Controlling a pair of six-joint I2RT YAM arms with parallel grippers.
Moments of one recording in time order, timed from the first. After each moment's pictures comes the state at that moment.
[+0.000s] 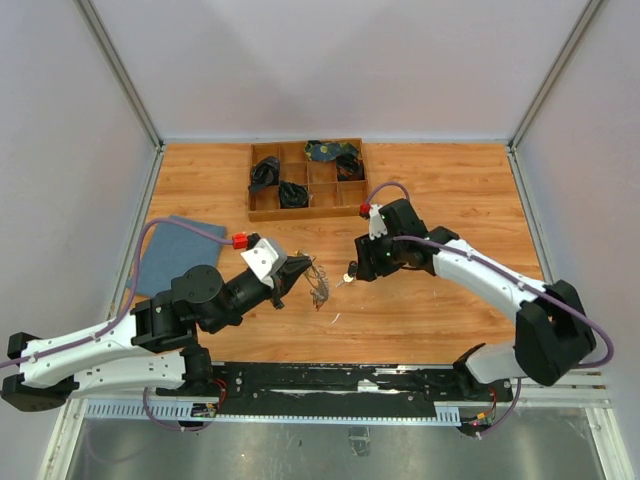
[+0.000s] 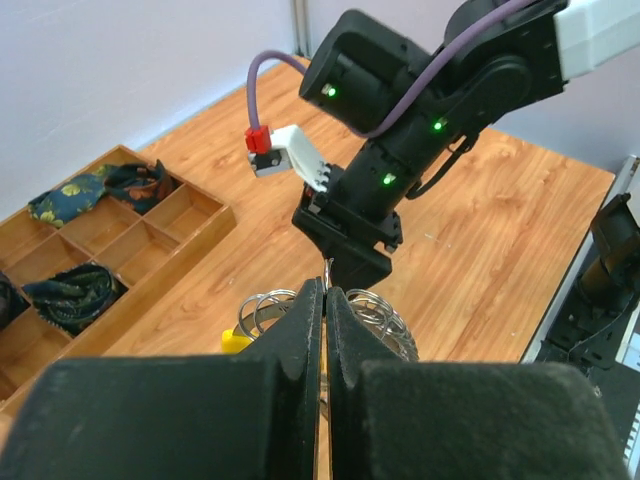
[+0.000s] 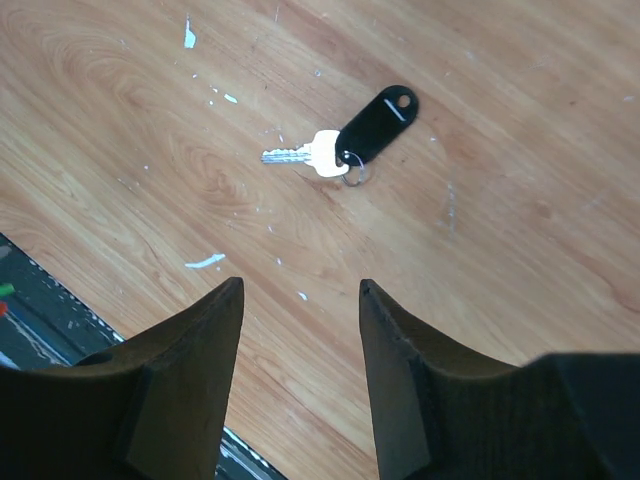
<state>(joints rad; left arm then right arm) -1.28 0.70 0.85 -0.14 -0.41 0.04 0.60 1.36 0.95 -0.52 -0.24 0.14</state>
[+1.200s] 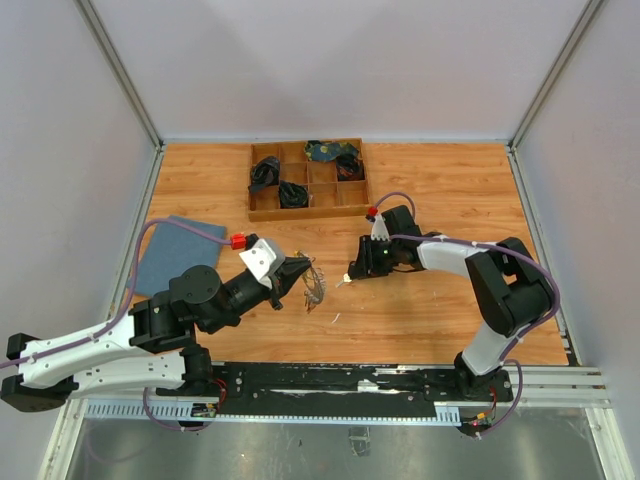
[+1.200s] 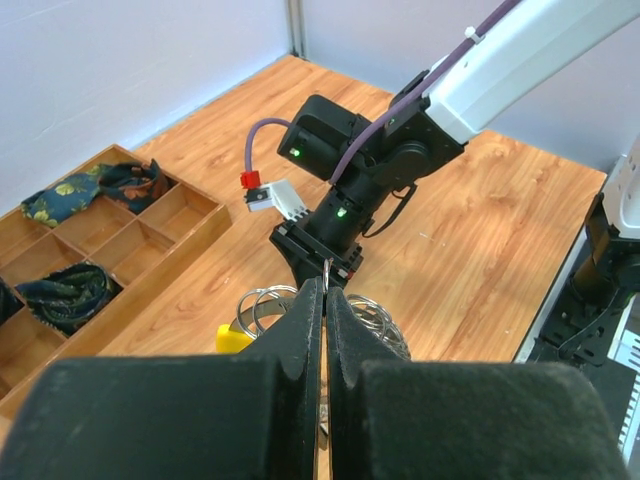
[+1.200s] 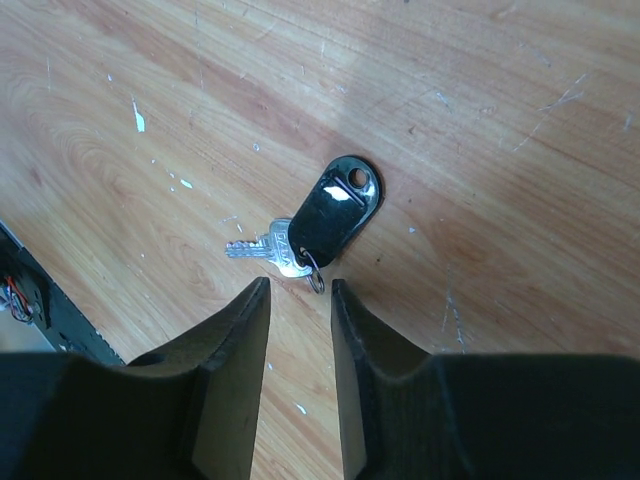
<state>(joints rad) -1.28 0.69 0.85 -0.16 -0.40 0.03 0.47 1.69 0.83 -0.10 -0.50 0.39</state>
